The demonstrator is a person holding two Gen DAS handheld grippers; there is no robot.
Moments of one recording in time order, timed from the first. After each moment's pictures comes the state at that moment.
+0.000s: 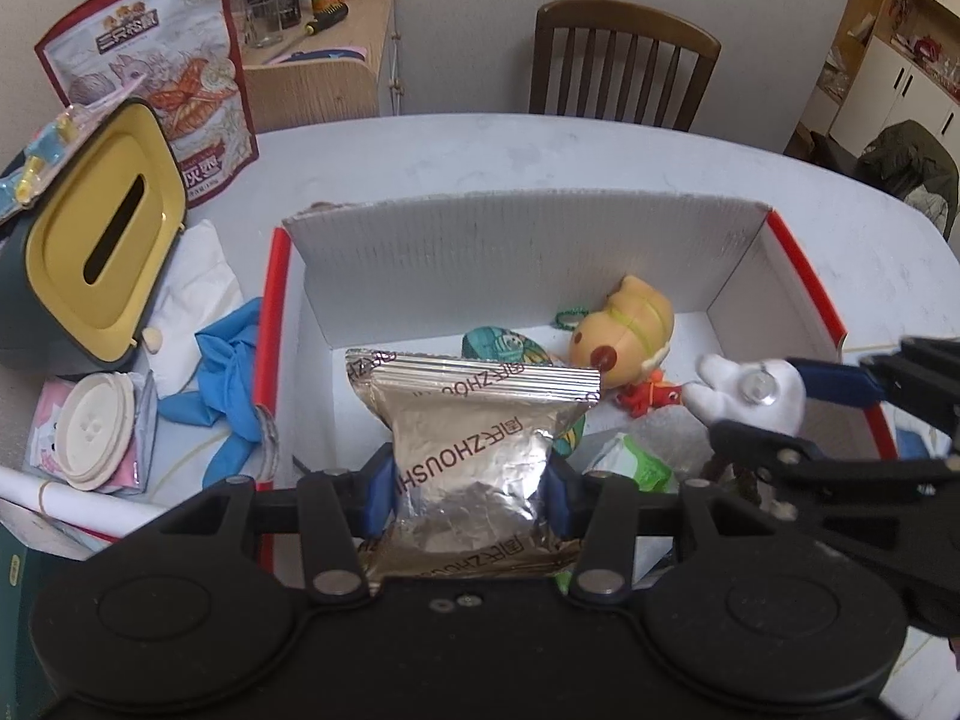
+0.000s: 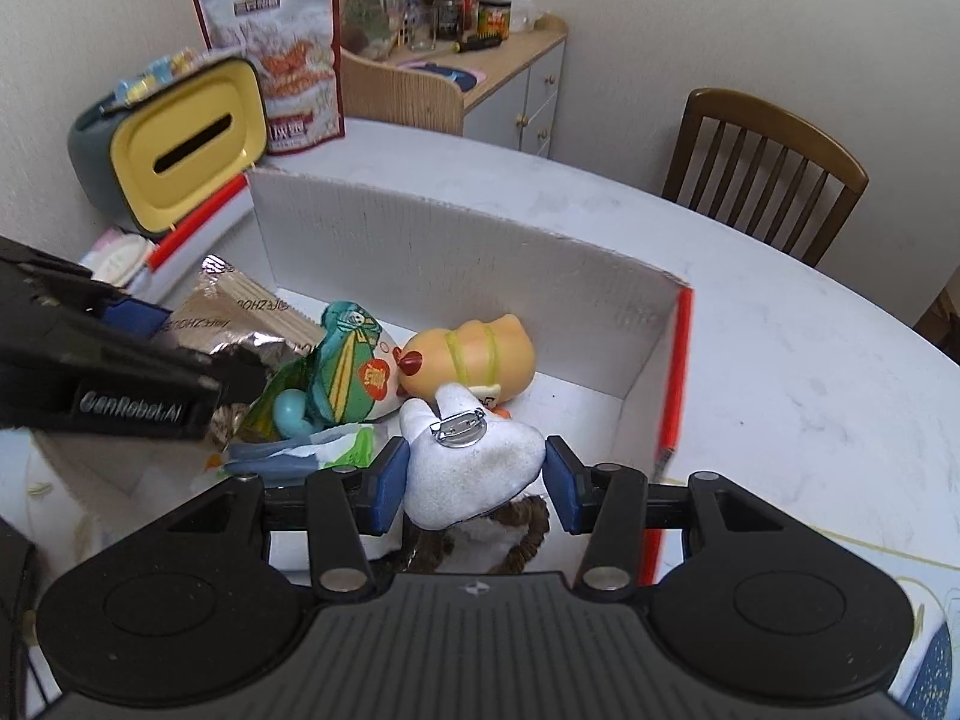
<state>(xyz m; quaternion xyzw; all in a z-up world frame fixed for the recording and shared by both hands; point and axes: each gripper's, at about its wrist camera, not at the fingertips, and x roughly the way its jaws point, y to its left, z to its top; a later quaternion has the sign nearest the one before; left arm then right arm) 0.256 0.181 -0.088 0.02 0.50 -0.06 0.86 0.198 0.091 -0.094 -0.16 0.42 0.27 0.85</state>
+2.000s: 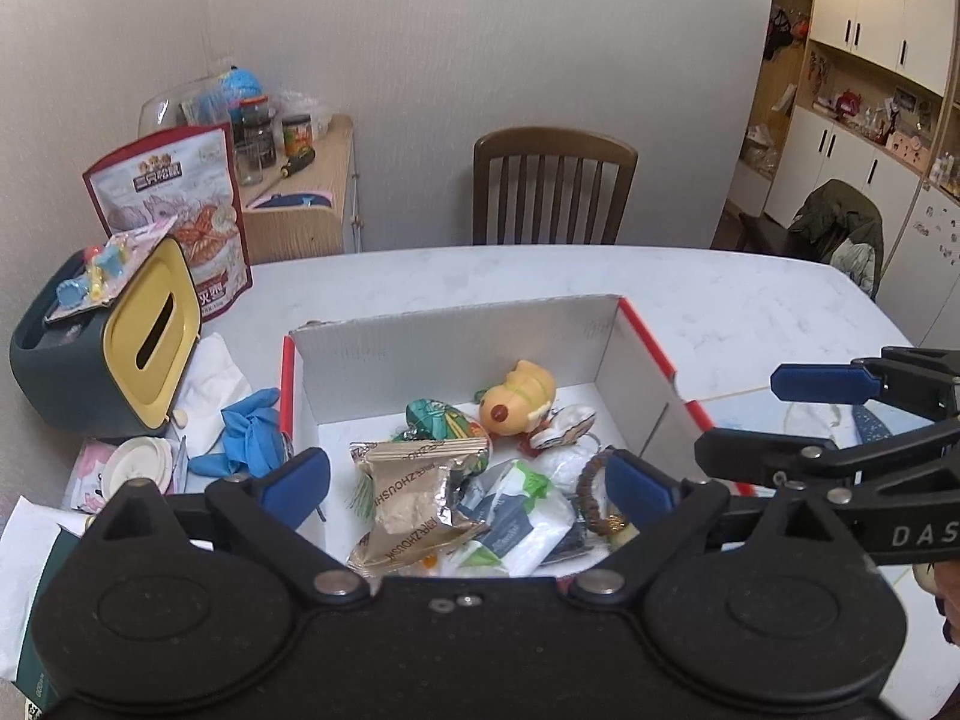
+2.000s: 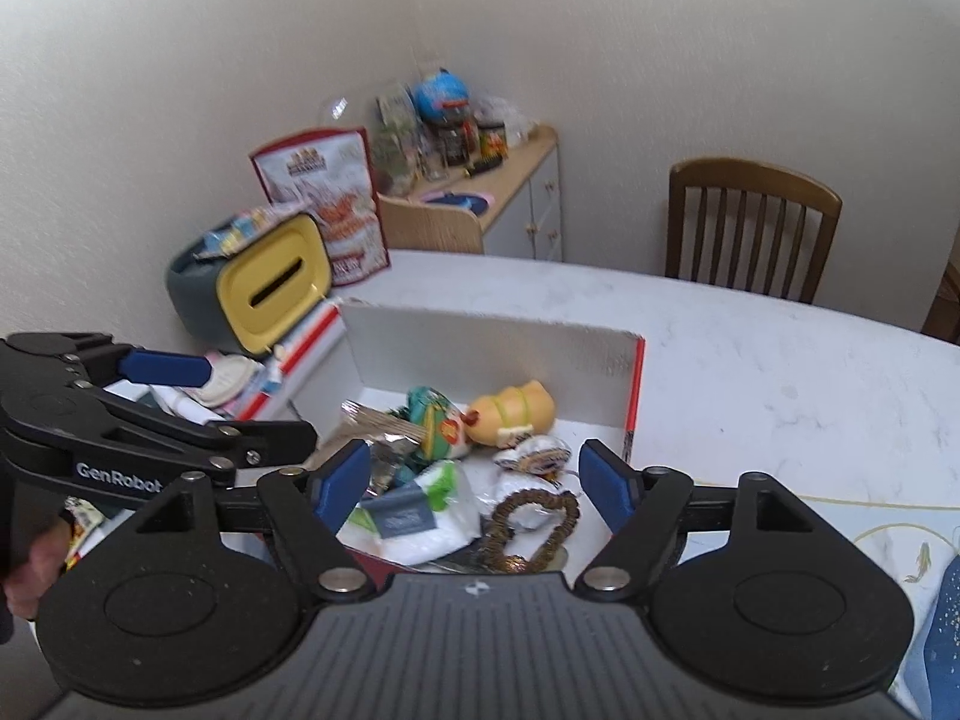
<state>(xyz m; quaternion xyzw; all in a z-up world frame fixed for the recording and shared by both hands) 0.156 0.171 -0.006 0.02 0.37 -0.10 0.92 0.112 0.012 -0.002 -0.05 0.34 0.31 0.89</state>
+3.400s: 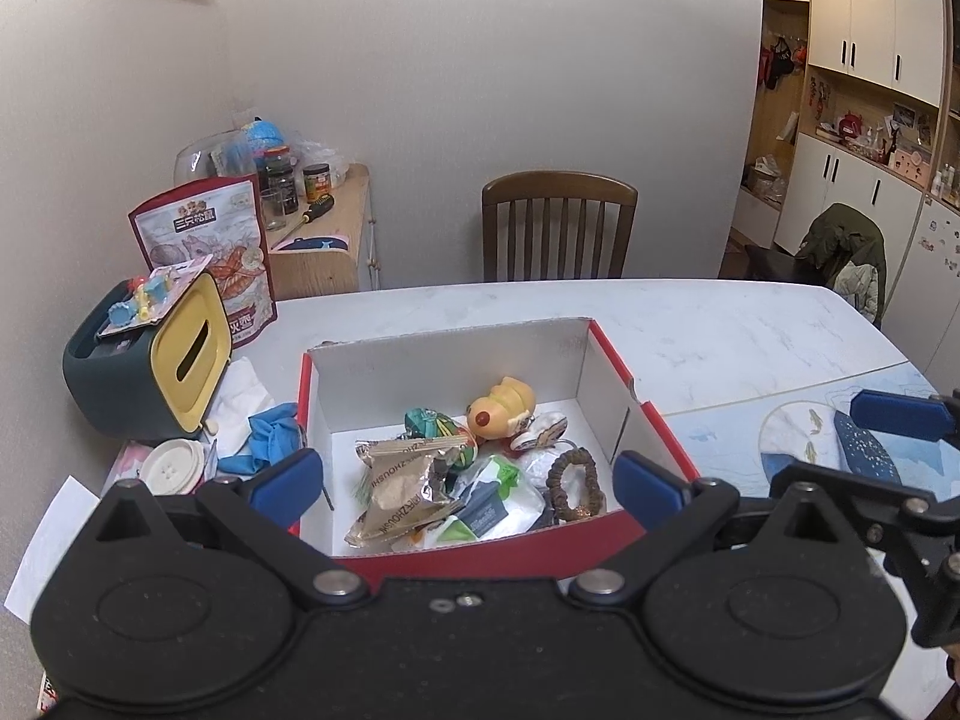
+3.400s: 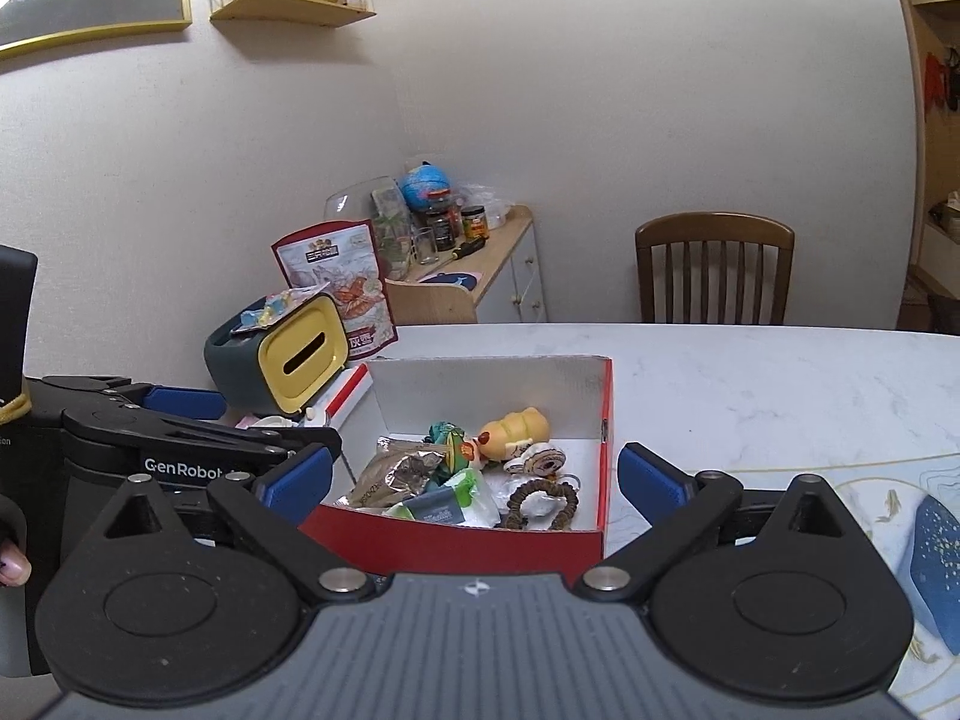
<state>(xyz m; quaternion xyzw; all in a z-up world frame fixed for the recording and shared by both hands) 0.094 0.153 0.018 0.03 0.33 -0.07 0.94 0.025 -0.039 0.021 0.02 0.27 0.28 0.92</state>
